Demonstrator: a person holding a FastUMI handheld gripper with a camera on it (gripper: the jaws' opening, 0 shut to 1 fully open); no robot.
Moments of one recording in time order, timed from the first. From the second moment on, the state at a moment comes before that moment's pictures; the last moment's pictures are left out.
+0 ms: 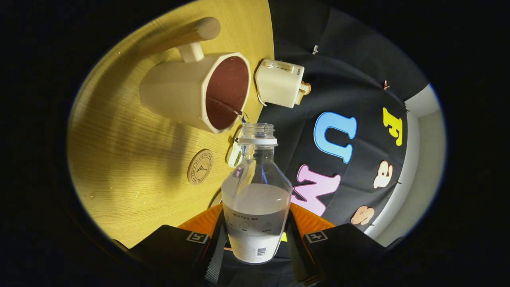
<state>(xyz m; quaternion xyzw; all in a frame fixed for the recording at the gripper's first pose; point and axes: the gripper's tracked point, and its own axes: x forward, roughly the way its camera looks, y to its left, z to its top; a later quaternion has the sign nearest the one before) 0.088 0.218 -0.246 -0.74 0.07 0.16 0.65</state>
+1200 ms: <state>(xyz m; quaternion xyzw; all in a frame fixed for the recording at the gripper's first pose) 0.080 0.228 -0.232 -0.77 0.04 0.17 0.62</state>
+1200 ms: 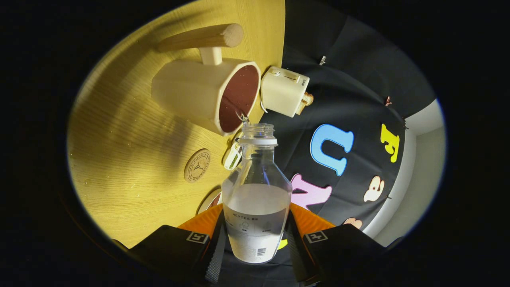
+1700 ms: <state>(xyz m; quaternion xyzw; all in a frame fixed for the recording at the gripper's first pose) 0.086 0.230 -0.227 -0.78 0.02 0.17 0.60</state>
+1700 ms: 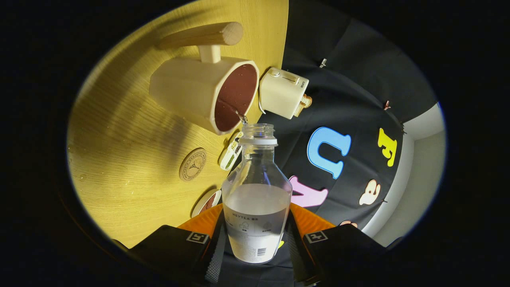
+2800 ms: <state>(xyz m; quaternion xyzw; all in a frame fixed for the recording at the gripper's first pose) 0.101 0.257 -0.206 -0.84 -0.06 0.17 0.51</state>
